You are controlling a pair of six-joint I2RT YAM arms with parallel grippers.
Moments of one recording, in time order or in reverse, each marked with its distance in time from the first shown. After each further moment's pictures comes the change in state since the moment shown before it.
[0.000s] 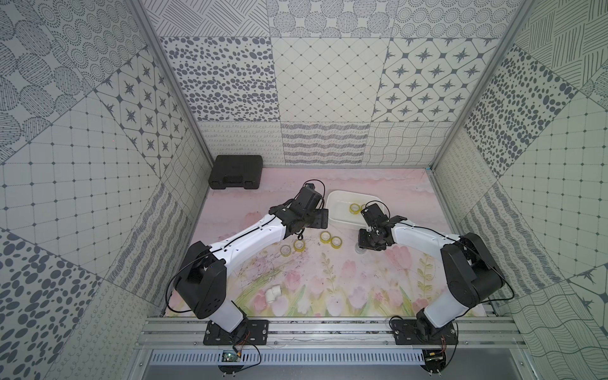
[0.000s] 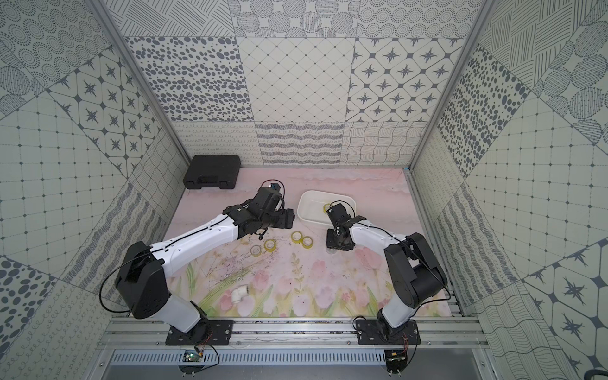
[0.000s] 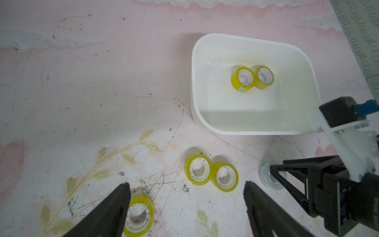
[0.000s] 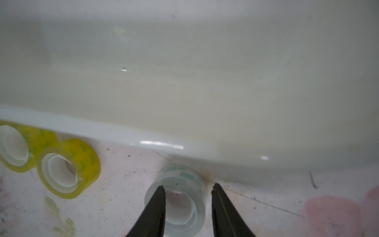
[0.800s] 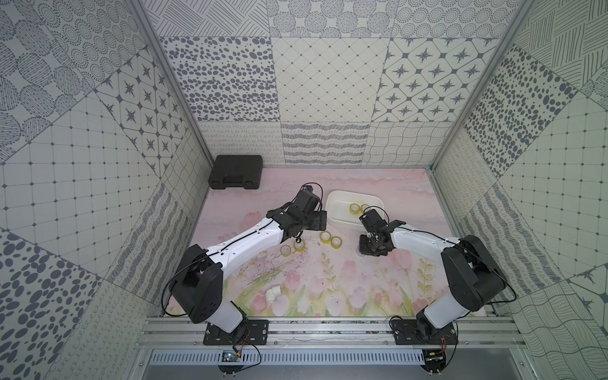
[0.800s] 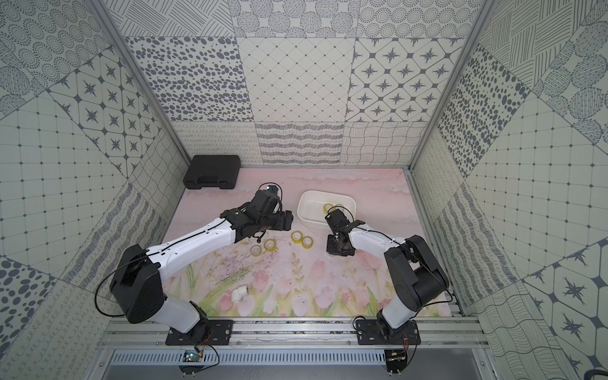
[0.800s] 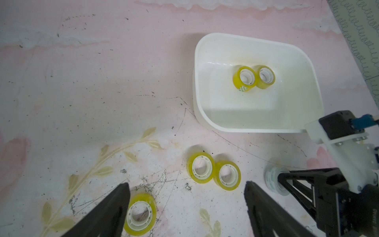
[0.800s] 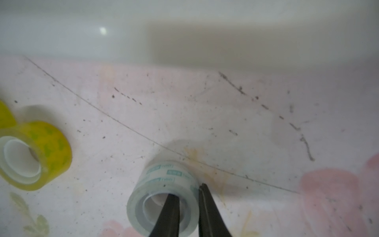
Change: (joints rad) left arm 0.000 -0.042 -0.060 0.042 -0.016 -0.004; right arm 0.042 -0.024 -0.034 -0.052 0.041 0.037
